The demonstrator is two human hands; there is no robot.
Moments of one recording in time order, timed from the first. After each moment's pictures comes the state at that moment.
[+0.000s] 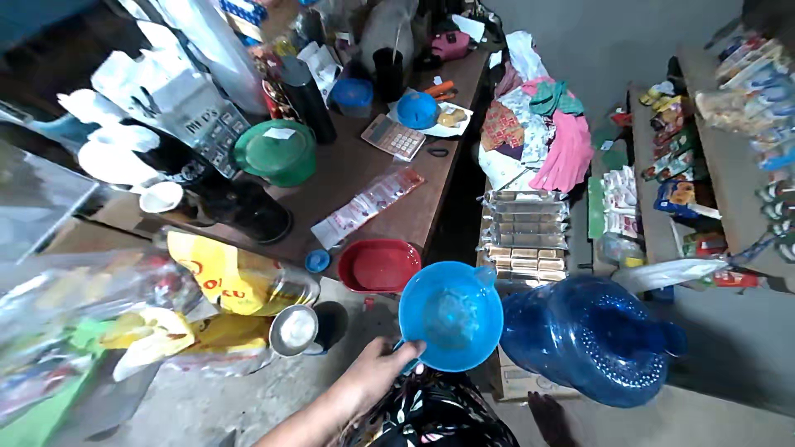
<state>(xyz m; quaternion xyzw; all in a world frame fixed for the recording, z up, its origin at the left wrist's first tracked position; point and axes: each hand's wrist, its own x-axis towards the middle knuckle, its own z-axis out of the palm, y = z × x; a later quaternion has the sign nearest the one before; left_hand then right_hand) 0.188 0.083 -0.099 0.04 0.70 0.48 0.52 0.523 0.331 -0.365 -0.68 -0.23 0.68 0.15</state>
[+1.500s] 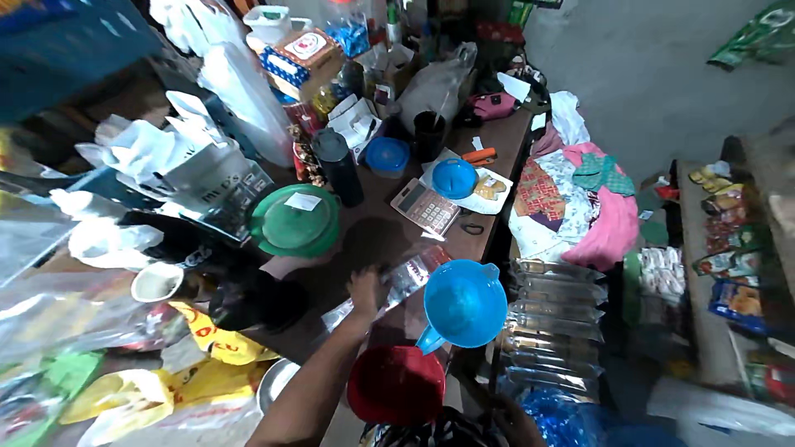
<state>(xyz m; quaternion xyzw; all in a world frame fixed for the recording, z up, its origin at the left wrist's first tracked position) -0.140 0.179 -0.249 0.06 0.95 0.19 0.23 0.225 0.373 -0.273 -0.36 -0.75 0.49 -0.26</state>
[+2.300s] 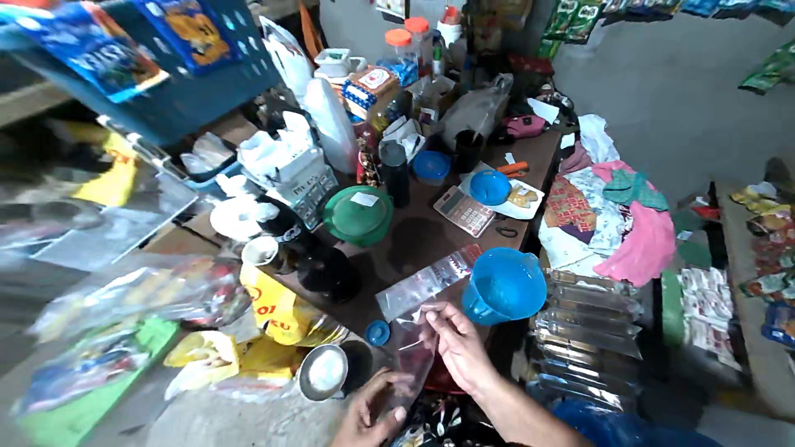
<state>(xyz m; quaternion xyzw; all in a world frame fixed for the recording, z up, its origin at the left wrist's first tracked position) 0.073 -0.006 -0.183 0.22 0.63 0.71 0.22 0.048 0.207 -0.136 -0.11 -0.49 0.86 0.00</state>
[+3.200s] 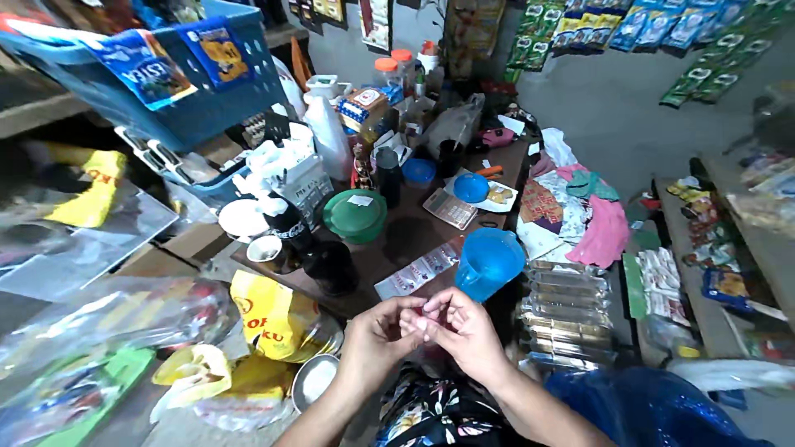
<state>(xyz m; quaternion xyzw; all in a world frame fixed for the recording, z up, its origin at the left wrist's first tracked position) 0.047 0.015 -0.075 0.26 0.68 0.67 0.13 0.107 0.182 -0.080 0.06 -0.70 0.69 0.15</state>
